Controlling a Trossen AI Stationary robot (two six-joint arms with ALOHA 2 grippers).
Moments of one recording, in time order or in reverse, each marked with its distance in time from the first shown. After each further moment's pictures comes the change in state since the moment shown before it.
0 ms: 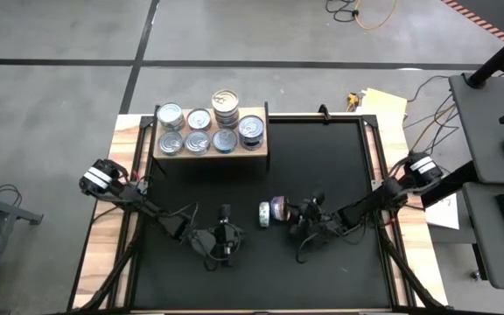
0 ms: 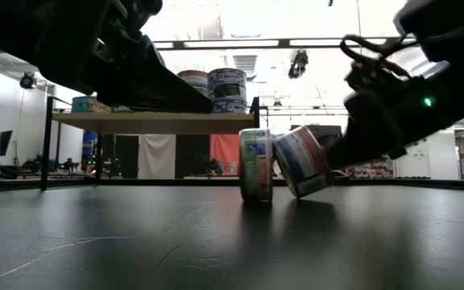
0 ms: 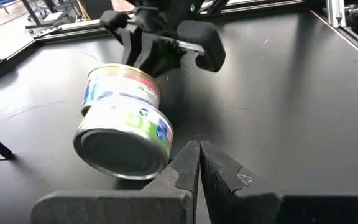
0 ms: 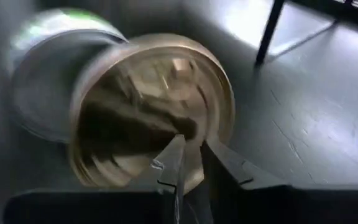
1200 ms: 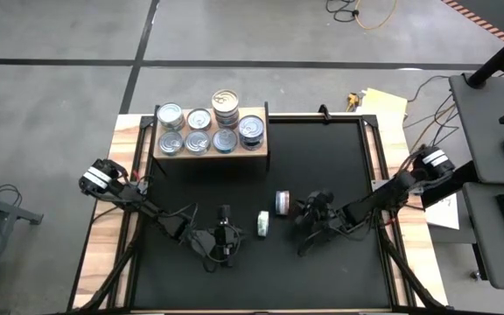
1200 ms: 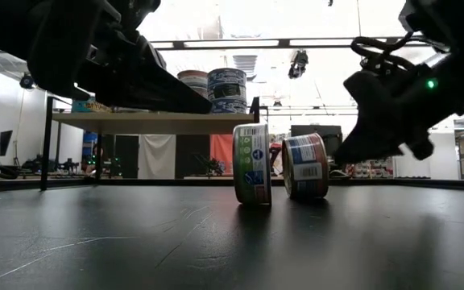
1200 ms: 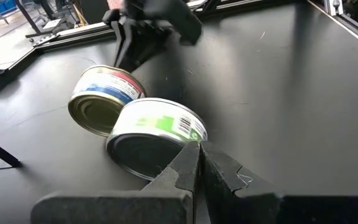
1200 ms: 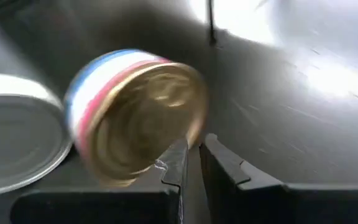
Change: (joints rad) left arm -0.001 -0.005 0.001 -0.013 -0.002 0.054; right arm -0.003 -0.134 0.005 -0.263 0.009 0.358
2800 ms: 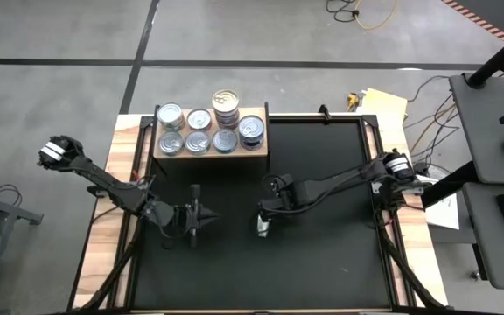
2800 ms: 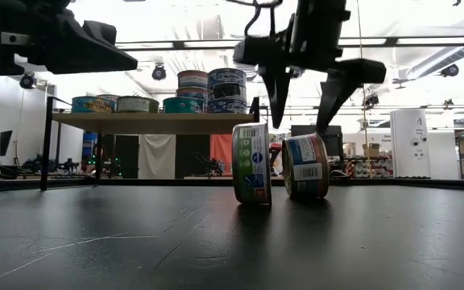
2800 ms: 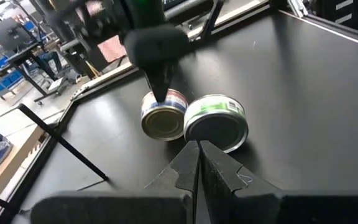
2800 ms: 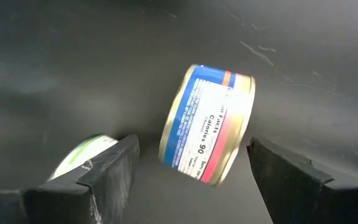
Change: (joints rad) left arm 0.019 -0.629 -0.350 -0.142 0.086 0.331; right arm -0.247 0.316 1.017 -1.237 -0.568 0.482
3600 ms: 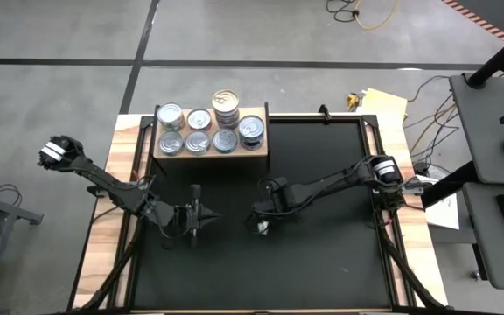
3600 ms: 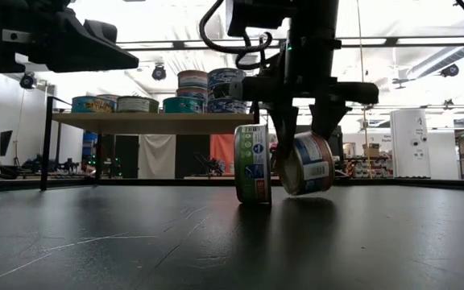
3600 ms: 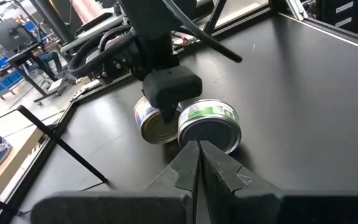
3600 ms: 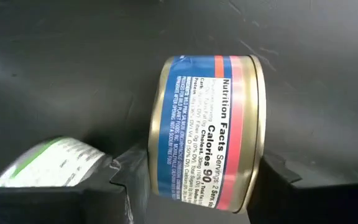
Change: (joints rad) left arm 0.000 0.008 0.005 0.012 0.000 -0.001; right arm -0.019 0.106 0.008 -0.003 -0.003 -0.064
